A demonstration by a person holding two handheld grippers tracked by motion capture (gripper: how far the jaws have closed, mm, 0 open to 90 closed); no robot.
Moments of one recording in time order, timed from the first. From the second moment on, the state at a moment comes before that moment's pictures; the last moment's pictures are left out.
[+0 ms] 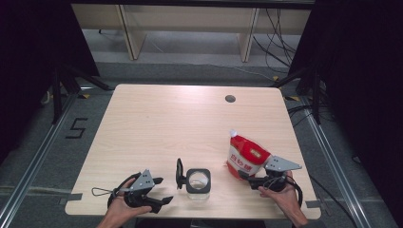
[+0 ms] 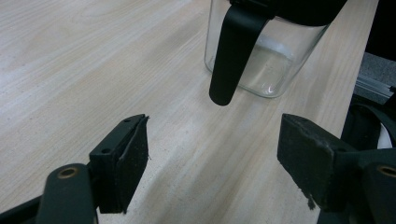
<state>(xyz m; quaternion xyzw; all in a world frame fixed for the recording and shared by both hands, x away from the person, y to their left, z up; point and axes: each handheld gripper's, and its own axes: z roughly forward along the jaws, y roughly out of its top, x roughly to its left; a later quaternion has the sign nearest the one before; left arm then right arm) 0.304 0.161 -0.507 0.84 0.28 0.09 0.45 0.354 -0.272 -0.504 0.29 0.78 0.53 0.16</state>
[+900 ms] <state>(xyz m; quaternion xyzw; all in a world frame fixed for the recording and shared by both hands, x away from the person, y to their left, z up) 0.303 0.160 -0.507 0.85 0.27 0.09 0.45 0.371 -0.263 -0.515 0.28 0.77 0.55 0.17</state>
